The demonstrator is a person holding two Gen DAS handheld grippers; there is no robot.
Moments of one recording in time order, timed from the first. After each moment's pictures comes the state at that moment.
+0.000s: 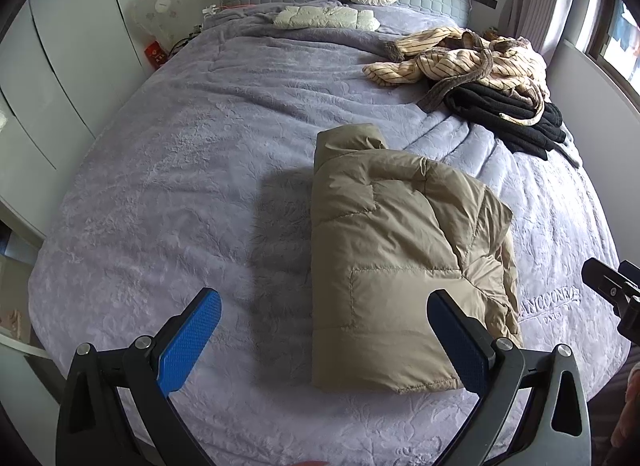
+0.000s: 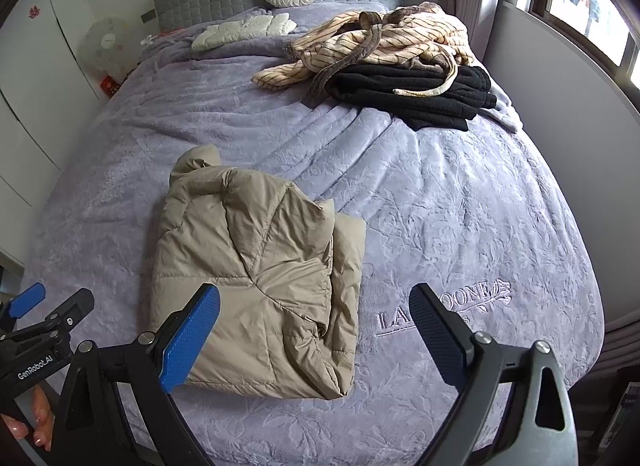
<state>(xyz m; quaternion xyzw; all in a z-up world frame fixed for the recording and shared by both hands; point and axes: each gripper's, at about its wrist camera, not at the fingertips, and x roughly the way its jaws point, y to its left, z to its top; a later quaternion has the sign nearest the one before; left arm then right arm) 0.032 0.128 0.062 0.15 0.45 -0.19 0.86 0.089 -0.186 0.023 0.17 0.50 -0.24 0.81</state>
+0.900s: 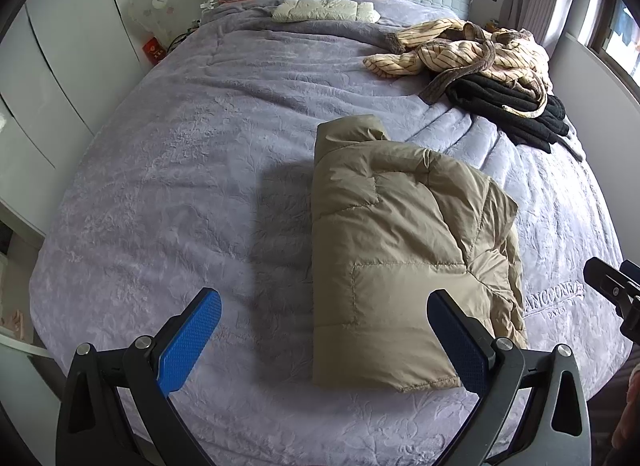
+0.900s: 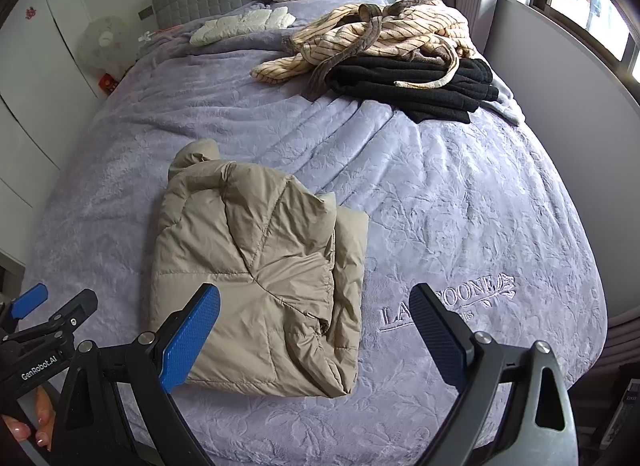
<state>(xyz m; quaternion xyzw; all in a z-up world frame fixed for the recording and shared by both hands) 0.037 0.124 0.055 0.16 0.46 -0.19 0.85 0.089 -0.186 0.020 0.17 0.50 -0.24 0.81</state>
